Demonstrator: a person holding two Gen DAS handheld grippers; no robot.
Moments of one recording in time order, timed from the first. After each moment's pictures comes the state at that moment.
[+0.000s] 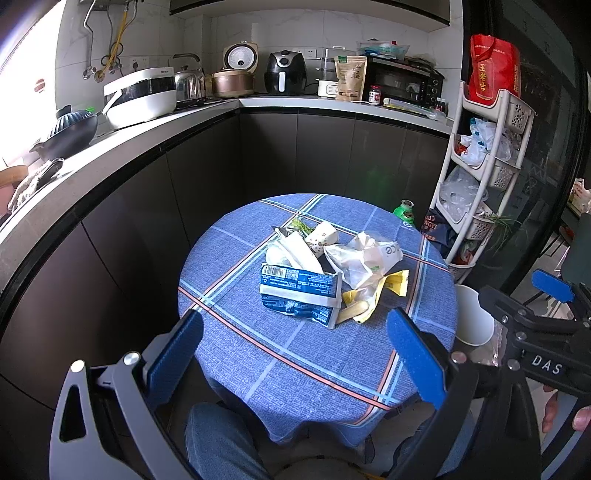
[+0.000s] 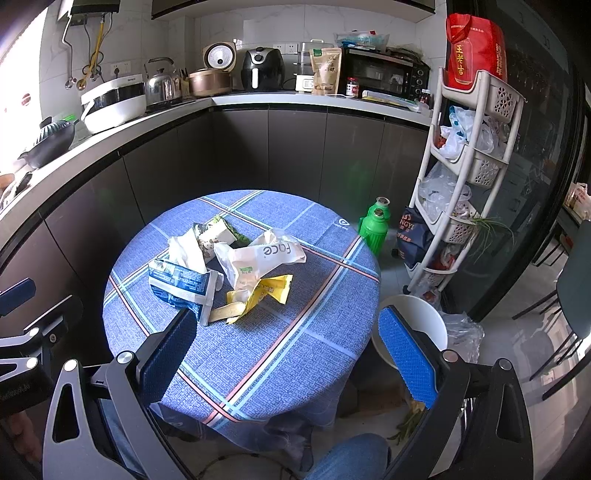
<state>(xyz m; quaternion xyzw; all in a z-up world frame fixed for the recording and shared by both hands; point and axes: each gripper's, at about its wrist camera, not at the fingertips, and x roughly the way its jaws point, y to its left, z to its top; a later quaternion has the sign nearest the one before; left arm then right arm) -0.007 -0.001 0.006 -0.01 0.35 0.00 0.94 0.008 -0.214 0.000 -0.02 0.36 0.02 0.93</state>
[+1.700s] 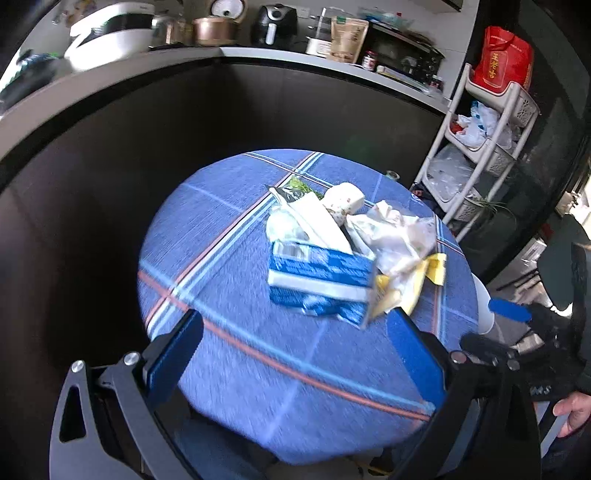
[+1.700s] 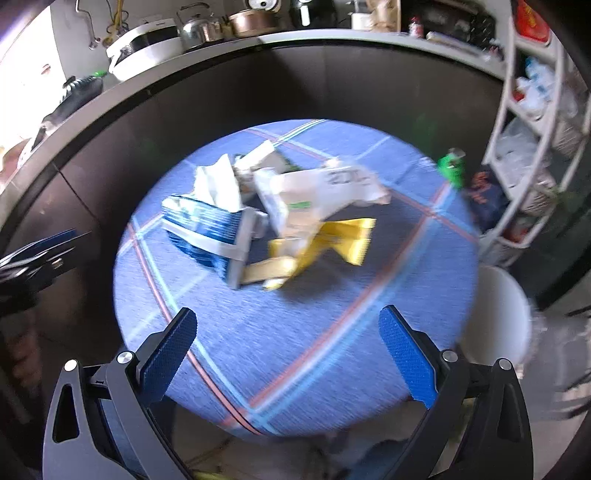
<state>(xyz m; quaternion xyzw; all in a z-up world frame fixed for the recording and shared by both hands) 0.099 0.066 -0.087 -0.06 0.42 -0.09 0.90 0.086 -0.184 -0.115 0.01 0.47 0.16 0.87</state>
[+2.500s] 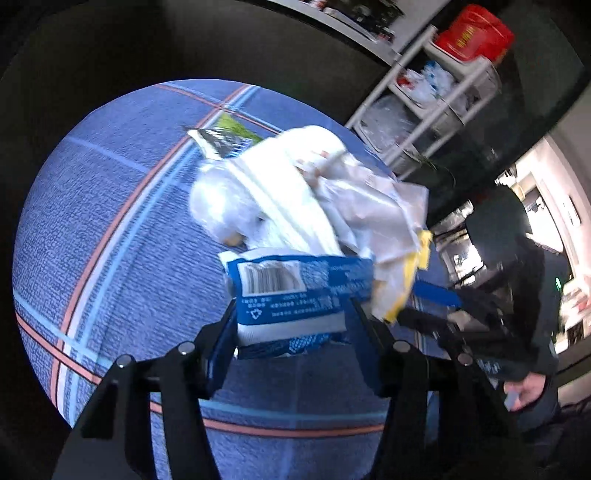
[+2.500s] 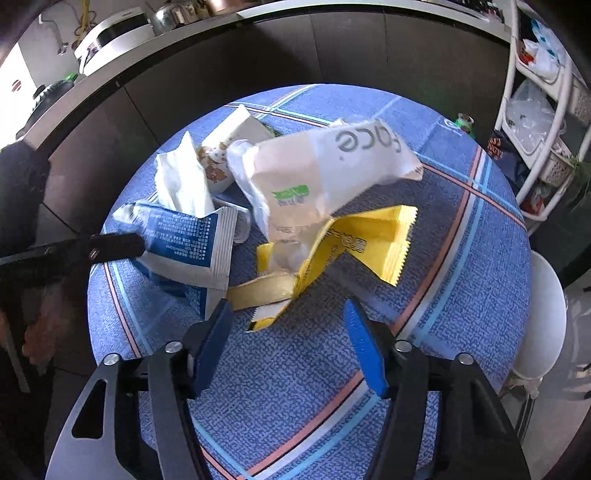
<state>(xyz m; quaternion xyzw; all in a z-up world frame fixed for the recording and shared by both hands) 0.201 0.050 -0.164 -0.11 0.50 -0.28 0.81 0.141 -0.180 -0.166 0.05 0.51 0.13 0.85</state>
